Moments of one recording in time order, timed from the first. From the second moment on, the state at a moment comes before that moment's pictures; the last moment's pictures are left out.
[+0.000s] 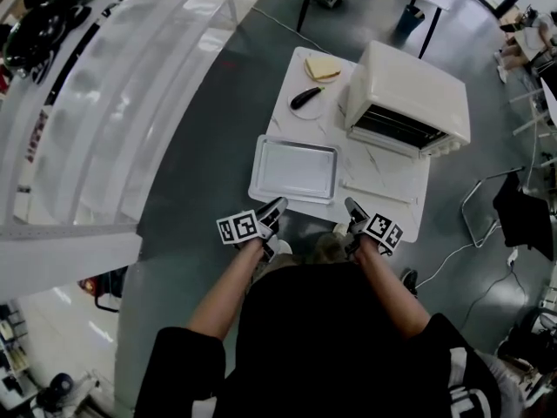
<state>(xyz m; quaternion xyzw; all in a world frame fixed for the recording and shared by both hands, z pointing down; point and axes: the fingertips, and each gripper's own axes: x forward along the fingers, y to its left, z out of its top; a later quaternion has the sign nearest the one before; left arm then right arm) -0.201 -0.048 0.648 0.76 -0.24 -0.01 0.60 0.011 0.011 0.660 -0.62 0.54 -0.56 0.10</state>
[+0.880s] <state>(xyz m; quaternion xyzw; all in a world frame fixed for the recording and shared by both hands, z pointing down) 0.105 -0.130 0.583 0.77 -0.20 -0.13 0.59 0.306 -0.006 0.579 -0.66 0.53 -0.45 0.29</state>
